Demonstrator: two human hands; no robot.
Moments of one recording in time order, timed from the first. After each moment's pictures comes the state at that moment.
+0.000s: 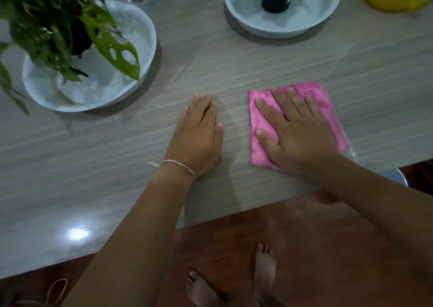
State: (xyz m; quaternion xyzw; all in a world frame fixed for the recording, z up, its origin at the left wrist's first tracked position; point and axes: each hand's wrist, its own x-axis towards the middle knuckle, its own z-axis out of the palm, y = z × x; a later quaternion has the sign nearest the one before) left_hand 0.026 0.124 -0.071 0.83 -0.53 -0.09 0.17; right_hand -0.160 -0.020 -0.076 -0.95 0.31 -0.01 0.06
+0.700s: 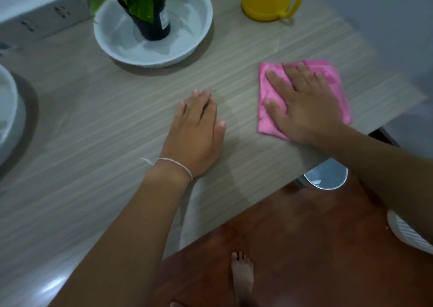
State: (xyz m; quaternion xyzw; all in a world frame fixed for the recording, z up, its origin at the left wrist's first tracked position) left_hand -0.085 -0.048 -0.064 0.75 -0.64 -0.10 0.12; right_hand -0.295 -0.196 -0.077 -0.89 0.45 -0.02 0.05
